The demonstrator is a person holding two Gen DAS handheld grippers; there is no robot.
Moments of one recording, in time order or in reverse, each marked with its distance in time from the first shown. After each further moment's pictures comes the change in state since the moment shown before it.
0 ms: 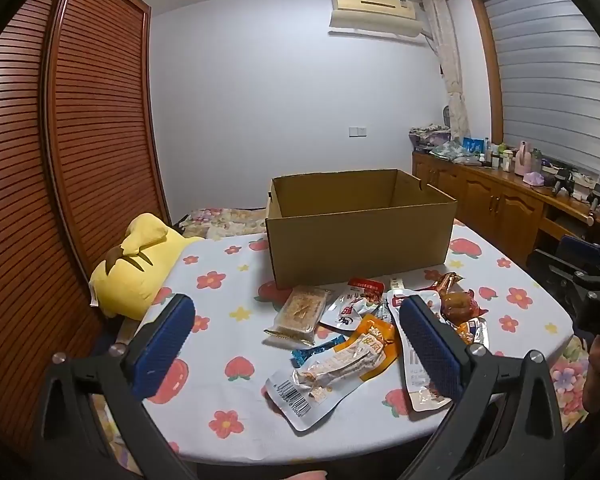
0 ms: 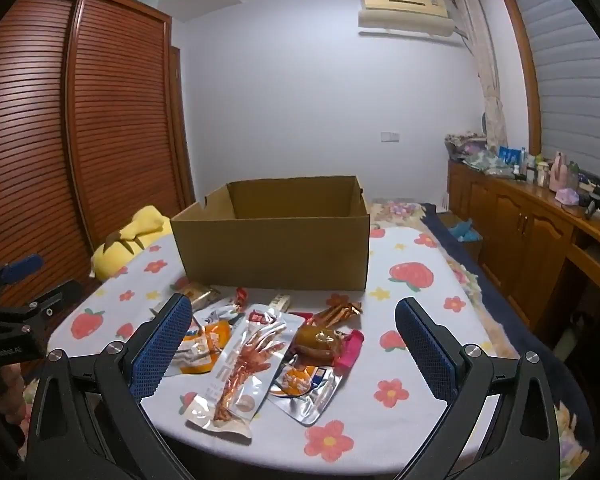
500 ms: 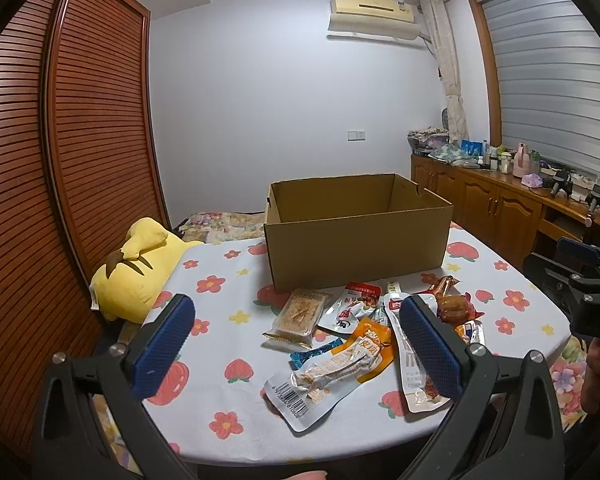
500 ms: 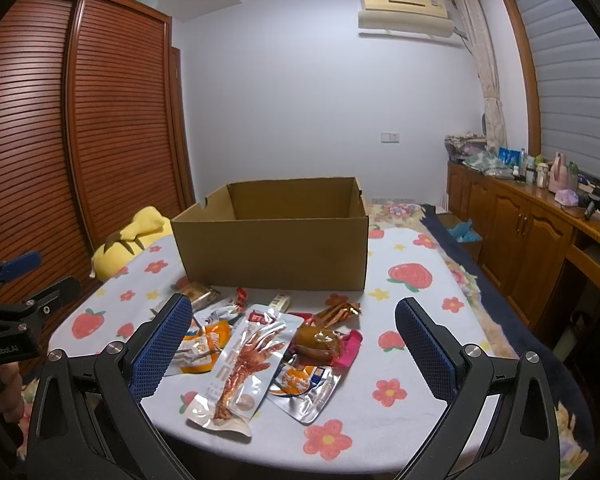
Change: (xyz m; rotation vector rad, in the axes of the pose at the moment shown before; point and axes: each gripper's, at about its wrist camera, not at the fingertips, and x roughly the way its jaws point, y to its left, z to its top) left arm -0.004 -0.002 0.003 0.003 -0.013 0.001; right arm -0.001 -0.001 0.000 0.000 0.002 0.002
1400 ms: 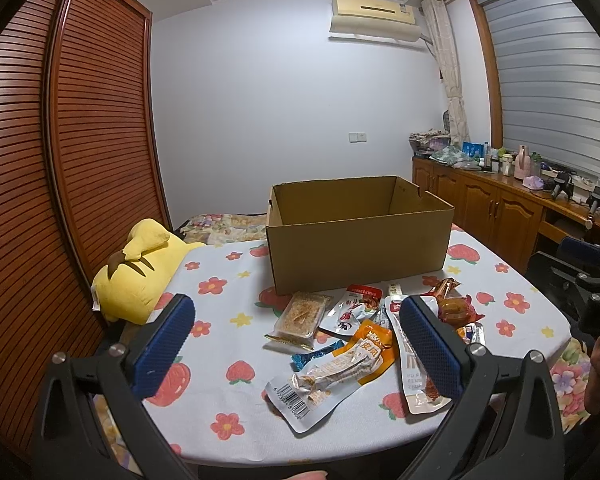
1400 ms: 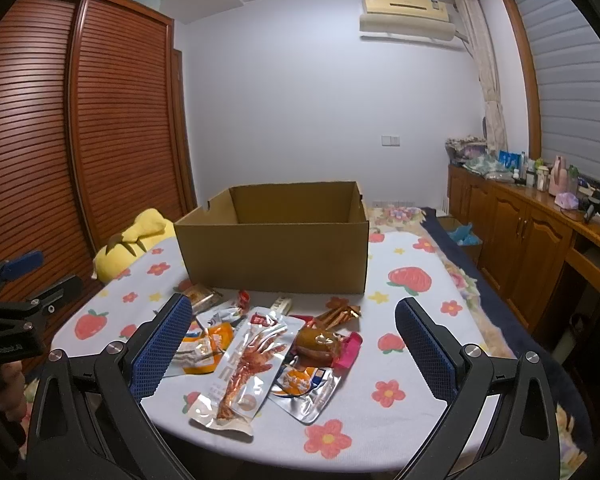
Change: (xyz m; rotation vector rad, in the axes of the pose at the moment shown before) left arm -0.004 -0.001 0.003 0.001 -0.007 0.005; right arm -0.005 0.000 0.001 -0.003 -0.005 -0.001
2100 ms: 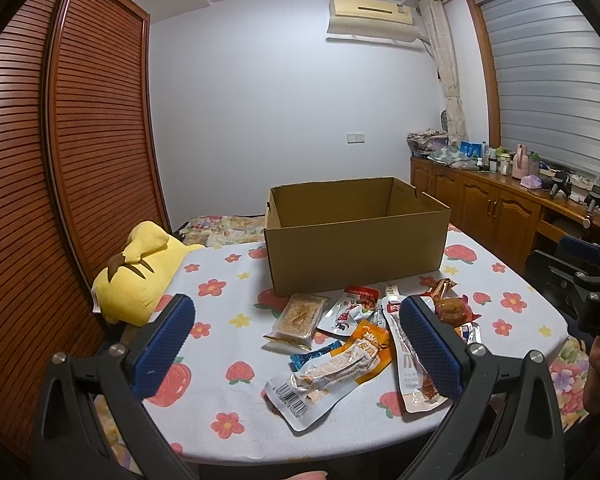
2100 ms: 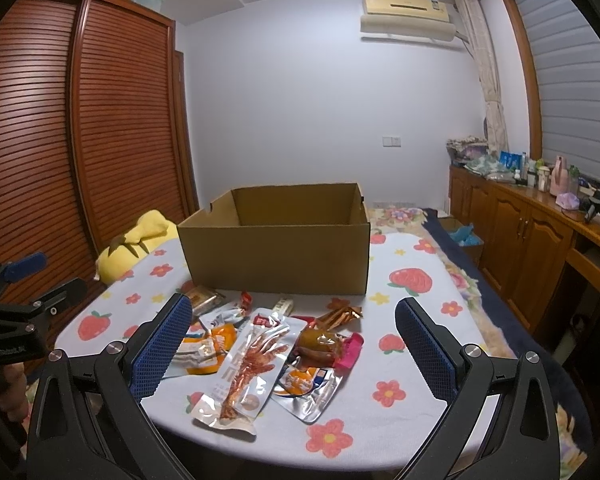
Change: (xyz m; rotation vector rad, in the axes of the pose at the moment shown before) left arm -0.004 -0.004 -0.001 0.005 -0.008 0.001; right arm 0.001 0.002 0.001 0.001 -0.001 0.001
